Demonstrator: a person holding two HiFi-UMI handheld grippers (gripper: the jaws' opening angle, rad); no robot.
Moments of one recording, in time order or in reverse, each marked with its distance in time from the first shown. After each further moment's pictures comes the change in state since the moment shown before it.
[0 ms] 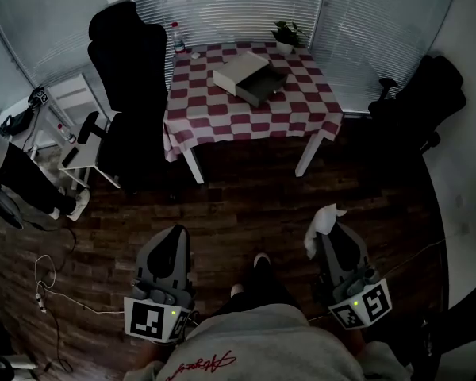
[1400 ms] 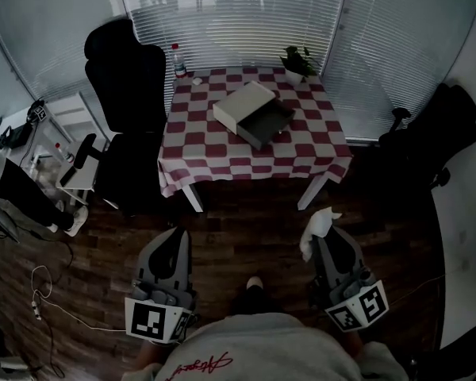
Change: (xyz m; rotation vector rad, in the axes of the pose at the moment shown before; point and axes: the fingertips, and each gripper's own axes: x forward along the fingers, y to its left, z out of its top) left arm 0.169 0.042 0.003 0.022 -0.025 0.048; right arm 0.143 -0.116 0.006 0.038 -0.020 0.067
